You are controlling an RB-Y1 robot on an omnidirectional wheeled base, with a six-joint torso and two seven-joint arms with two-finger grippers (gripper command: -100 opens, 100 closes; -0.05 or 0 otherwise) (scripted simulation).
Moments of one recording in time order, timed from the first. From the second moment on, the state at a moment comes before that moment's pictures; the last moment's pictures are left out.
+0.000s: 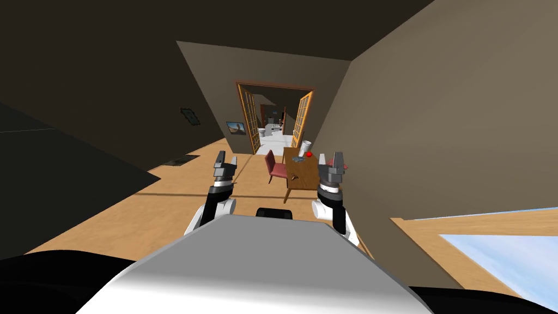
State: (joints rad) left arm 0.53 -0.02 0.05 -2.25 -0.11 -0.47 0.14; right arm 0.42 -0.12 0.05 -2.31 0.03 -0.60 0.03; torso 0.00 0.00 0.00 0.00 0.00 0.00
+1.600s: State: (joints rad) left arm 0.53 -0.02 0.05 -2.25 -0.11 -0.47 0.14; right arm 0.36 -0.45 0.08 -1.95 0.43 -0.55 0.43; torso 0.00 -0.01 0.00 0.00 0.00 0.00
